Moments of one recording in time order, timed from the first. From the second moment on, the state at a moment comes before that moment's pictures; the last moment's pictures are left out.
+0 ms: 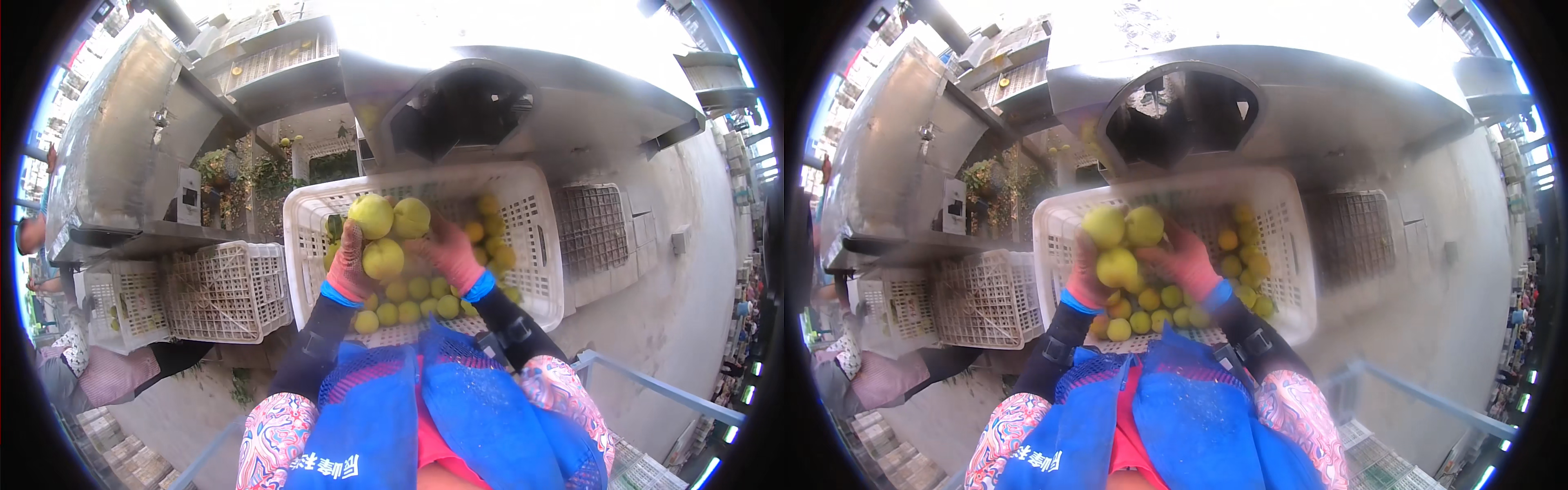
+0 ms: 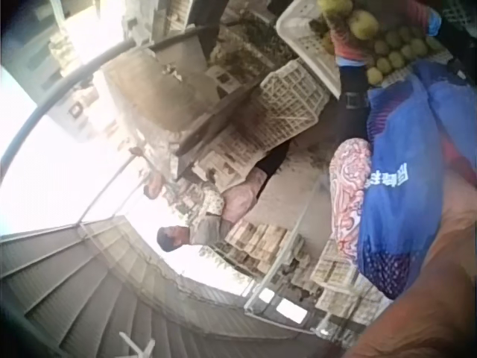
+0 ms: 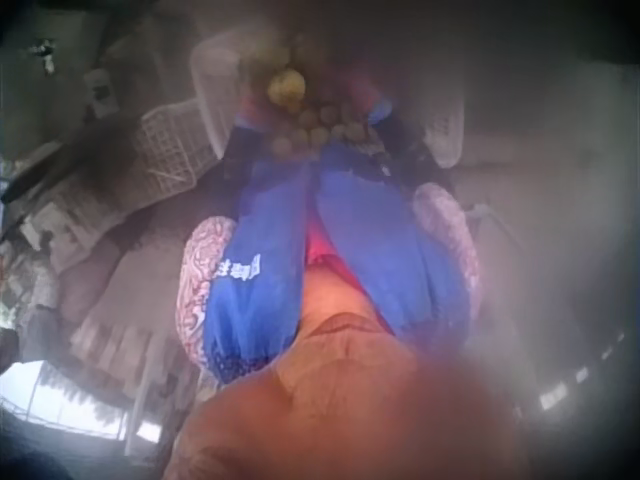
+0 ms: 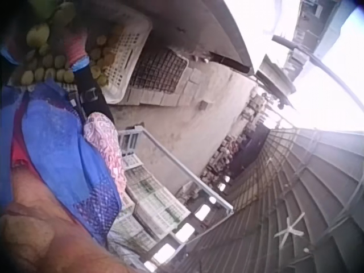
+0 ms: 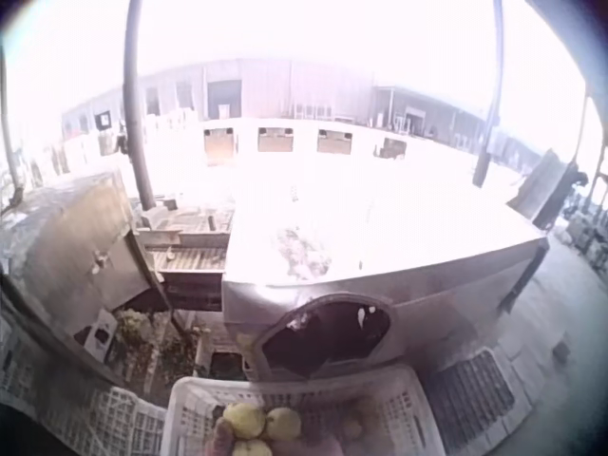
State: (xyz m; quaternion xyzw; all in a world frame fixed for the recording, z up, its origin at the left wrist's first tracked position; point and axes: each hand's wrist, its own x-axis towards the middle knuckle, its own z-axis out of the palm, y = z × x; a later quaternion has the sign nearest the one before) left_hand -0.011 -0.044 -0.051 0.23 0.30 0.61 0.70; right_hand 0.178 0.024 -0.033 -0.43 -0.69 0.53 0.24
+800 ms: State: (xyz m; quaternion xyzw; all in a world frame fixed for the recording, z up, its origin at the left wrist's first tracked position) left_hand -0.008 -0.008 -0.033 0.12 0.19 0.62 0.75; right_hand 0.127 0.136 0.018 -0.50 -0.78 -0.09 0.37
